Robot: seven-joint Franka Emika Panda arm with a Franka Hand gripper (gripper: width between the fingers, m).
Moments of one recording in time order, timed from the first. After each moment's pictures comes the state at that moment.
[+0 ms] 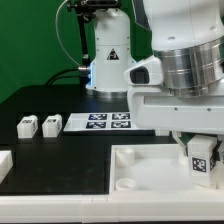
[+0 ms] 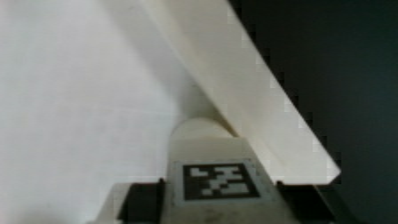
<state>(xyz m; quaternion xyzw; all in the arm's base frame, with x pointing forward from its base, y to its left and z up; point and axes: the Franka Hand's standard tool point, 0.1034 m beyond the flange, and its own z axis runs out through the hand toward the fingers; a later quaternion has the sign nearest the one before) 0.636 0.117 0.067 -0.88 0.47 0.06 0.10</state>
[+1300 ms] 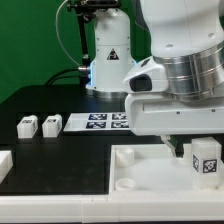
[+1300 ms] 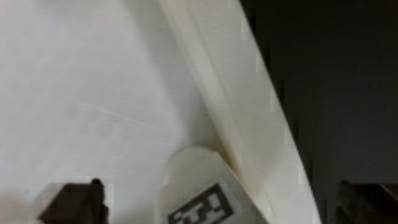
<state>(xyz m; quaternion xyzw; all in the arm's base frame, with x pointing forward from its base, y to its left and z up) 0.624 0.118 0.064 -0.99 0.10 0.06 0.08</state>
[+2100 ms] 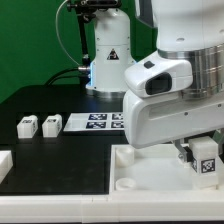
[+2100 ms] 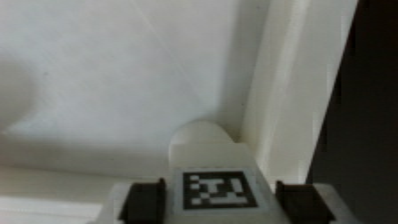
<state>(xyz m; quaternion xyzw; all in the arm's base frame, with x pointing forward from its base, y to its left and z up) 0.629 0.111 0.066 -0.99 -0.09 0.03 0.07</state>
